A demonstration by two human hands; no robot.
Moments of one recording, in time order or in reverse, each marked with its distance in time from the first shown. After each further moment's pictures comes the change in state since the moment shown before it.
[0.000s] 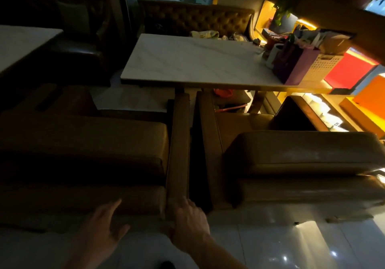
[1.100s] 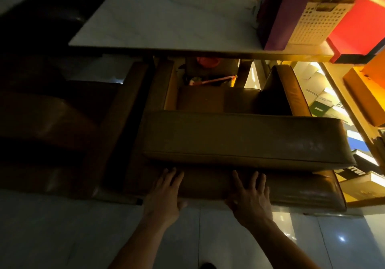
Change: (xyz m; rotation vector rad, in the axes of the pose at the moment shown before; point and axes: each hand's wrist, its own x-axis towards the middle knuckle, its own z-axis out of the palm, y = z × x) left_hand 0.026 0.469 0.248 0.192 -0.073 0.165; right_hand -0.072 0.516 -0.086 -0.167 -0.034 0.306
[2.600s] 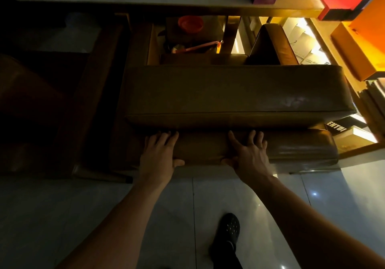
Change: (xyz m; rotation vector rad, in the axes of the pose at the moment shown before) left_hand 0.023 -0.016 0.028 0.047 0.237 0.126; right_hand 0.010 0.001 0.020 0.027 0.099 -0.030
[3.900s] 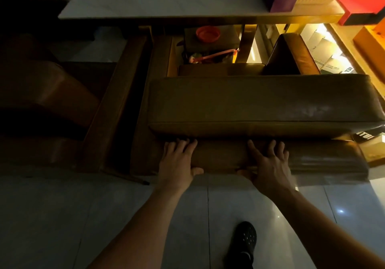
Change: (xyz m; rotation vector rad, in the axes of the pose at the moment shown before) left_hand -0.028 0.002 -0.002 0.042 -0.025 0.007; right_hand -0.032 0.001 0.006 0.010 0.035 0.013
